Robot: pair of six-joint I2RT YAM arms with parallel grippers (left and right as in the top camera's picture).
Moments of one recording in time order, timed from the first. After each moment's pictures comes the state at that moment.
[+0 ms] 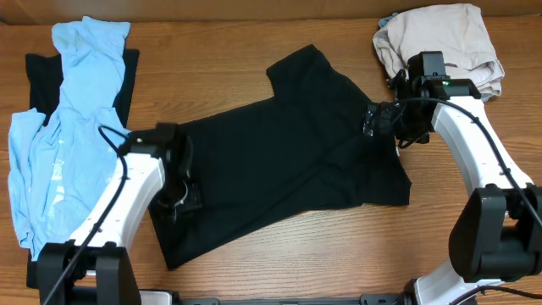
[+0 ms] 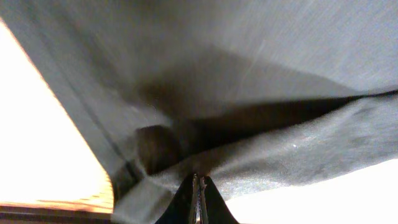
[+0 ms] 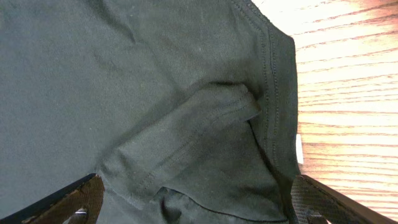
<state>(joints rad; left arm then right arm) -0.08 1.55 0.98 -1.18 0.11 -0.34 0.01 1.79 1.39 -0.95 -0.20 0.13</state>
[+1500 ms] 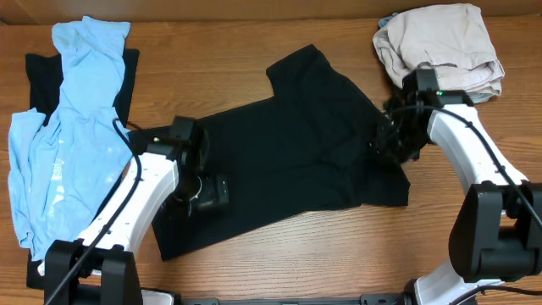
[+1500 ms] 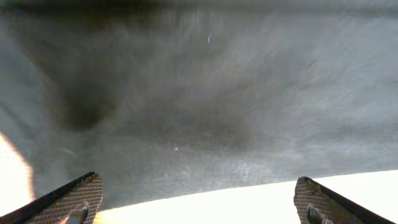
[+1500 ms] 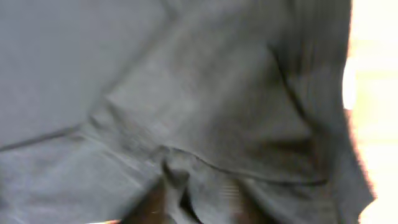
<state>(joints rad) -0.19 1.55 0.97 -1.08 0.14 -0.44 0.01 1.79 1.27 -1.00 -0.28 0.19</state>
